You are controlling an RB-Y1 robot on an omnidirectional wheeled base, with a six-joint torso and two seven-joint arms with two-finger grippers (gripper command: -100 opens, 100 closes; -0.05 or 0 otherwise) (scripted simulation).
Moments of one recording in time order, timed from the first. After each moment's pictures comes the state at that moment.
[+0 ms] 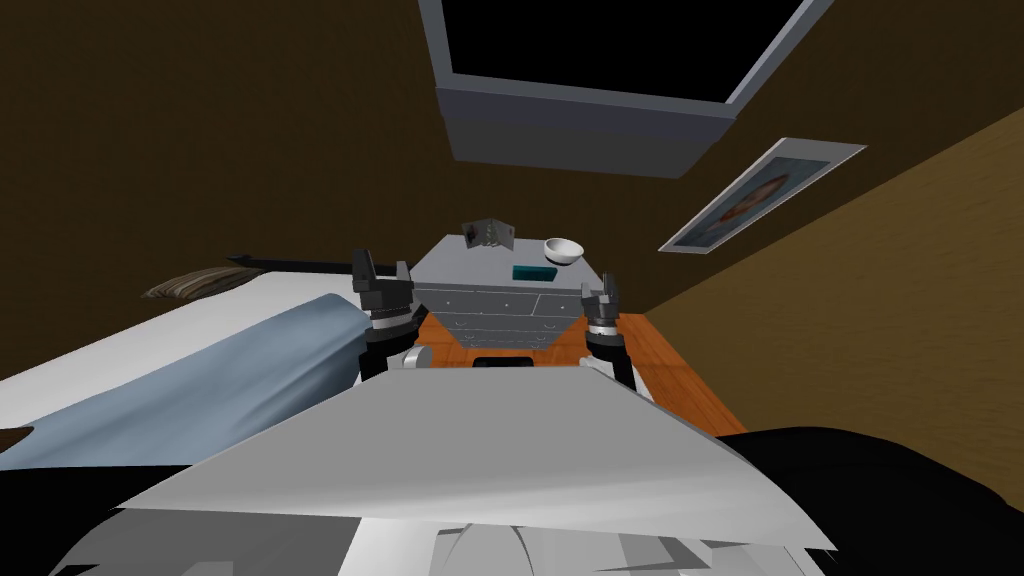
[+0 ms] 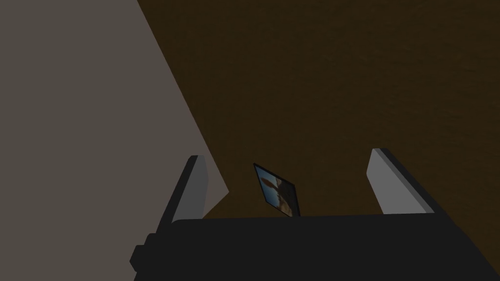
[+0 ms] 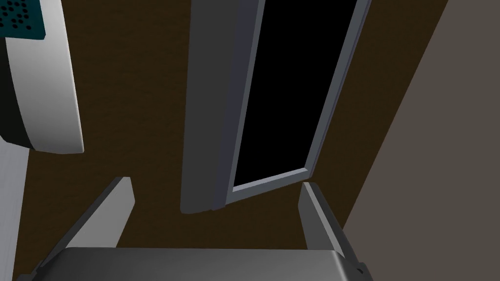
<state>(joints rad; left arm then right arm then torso) 0.53 0.02 0.00 -2.25 0.09 -0.58 -0.07 0.59 -0.23 -0.02 -2.18 -0.12 -0.52 -0.05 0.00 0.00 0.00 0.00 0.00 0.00</state>
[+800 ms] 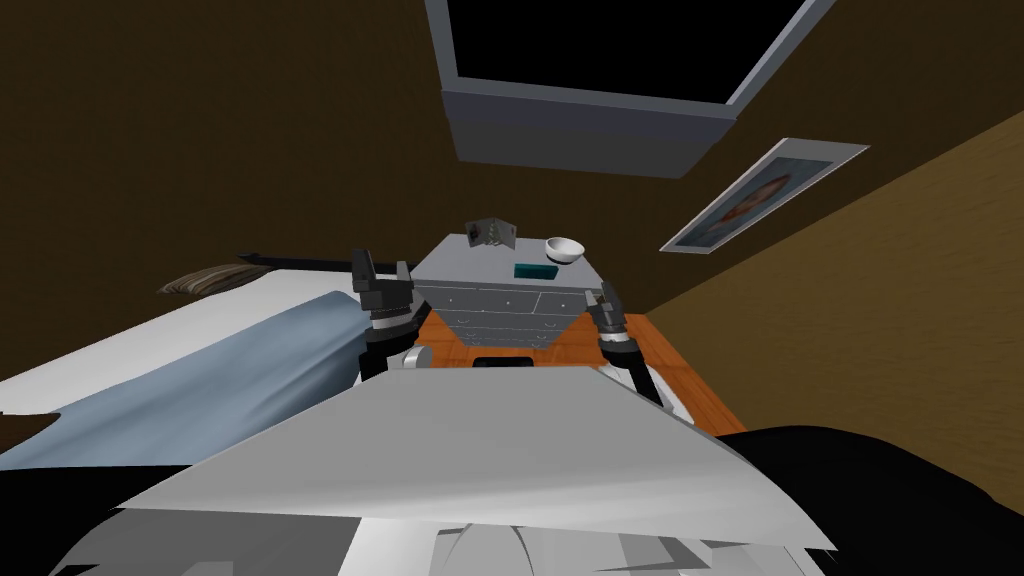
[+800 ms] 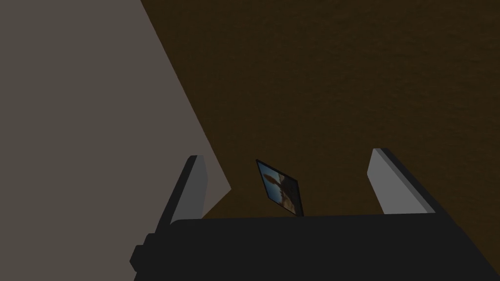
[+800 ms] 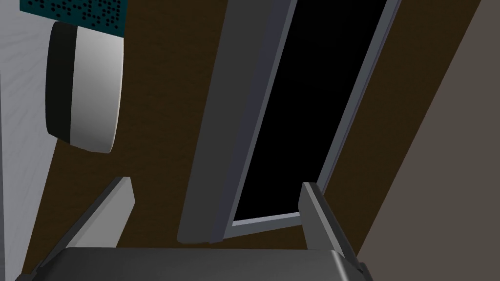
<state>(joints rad) 0.53 0.02 0.00 -2.25 0.09 -0.58 -0.07 0.64 -0.45 -0.07 -2.10 -0.10 -0.58 -0.11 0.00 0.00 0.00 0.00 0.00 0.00</state>
